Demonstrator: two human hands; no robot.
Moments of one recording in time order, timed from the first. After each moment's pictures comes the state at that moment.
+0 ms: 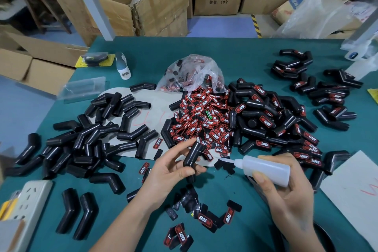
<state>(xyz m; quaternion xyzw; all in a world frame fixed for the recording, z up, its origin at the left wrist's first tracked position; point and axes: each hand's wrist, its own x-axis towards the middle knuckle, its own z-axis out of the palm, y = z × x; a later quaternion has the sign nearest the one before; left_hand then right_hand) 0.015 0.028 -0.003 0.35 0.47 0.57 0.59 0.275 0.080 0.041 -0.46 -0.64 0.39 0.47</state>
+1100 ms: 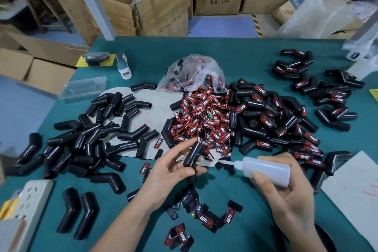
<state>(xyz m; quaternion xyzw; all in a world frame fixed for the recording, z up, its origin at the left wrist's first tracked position) 0.014 0.029 0.001 0.34 0.46 0.57 0.59 0.275 0.082 0.041 -0.46 -0.64 0.41 0.46</state>
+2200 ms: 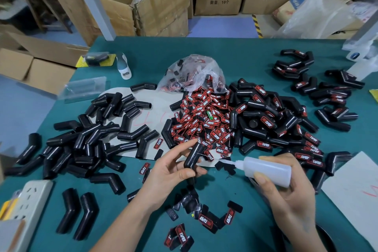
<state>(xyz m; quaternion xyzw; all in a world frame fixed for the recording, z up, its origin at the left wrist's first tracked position) 0.014 0.029 -0.002 0.34 0.45 0.57 0.59 0.274 0.083 0.045 -0.45 -0.65 0.39 0.47</state>
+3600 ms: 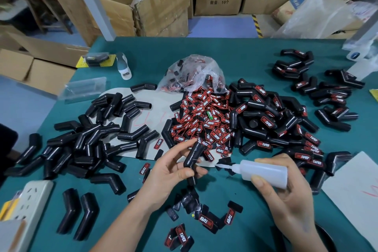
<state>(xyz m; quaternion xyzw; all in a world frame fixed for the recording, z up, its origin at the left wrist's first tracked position) 0.017 0.028 0.006 0.33 0.45 0.57 0.60 0.275 0.082 0.046 -0.44 -0.67 0.39 0.45</state>
